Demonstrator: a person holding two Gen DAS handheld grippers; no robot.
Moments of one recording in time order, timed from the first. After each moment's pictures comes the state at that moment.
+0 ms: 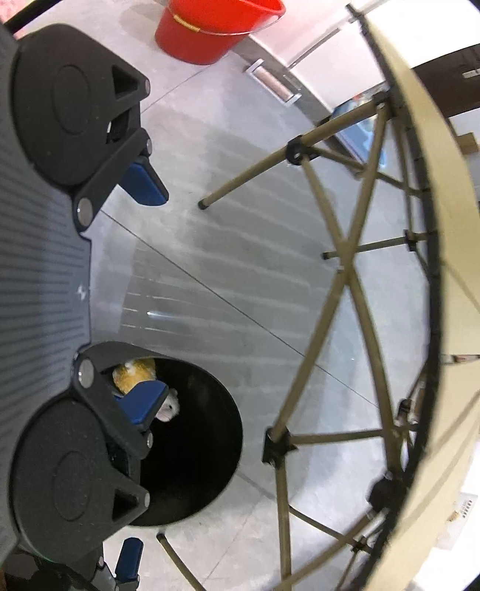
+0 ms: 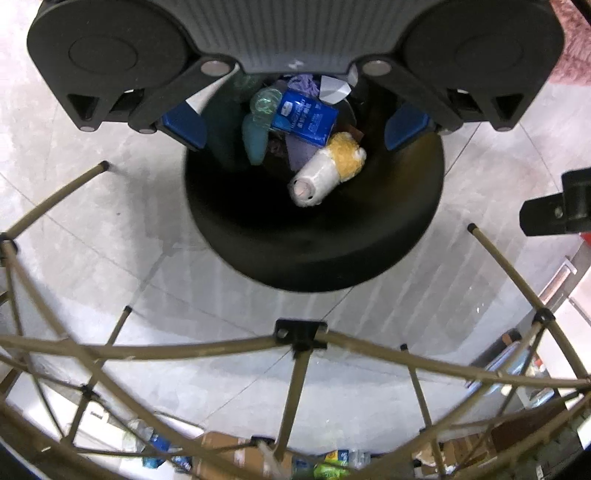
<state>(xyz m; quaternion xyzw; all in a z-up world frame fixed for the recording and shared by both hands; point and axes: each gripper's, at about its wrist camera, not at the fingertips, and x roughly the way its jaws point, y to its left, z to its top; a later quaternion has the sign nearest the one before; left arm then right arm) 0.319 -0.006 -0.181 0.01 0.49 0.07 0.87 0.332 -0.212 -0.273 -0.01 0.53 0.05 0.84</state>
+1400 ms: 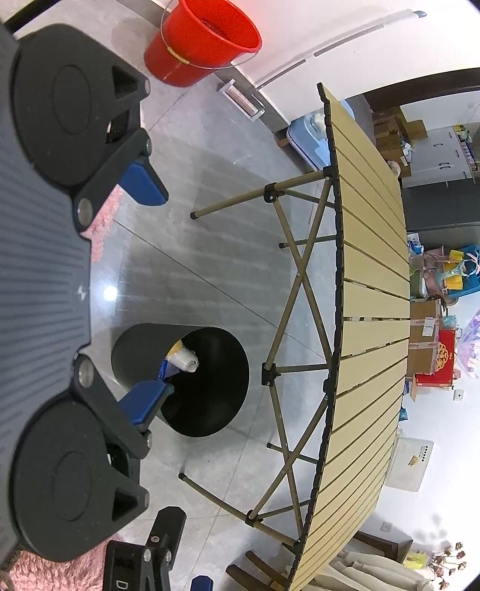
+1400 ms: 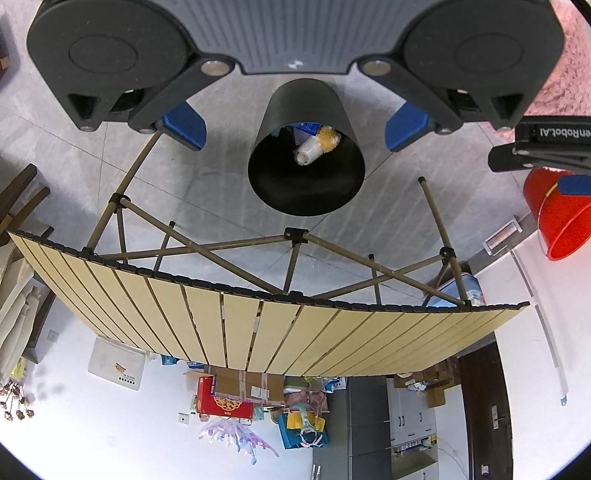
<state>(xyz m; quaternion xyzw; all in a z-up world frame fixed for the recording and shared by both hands) 0.114 0.005 -0.047 0.02 0.42 0.02 0.91 0.111 -0.239 -0.075 -0.03 0.39 0.06 0.92</state>
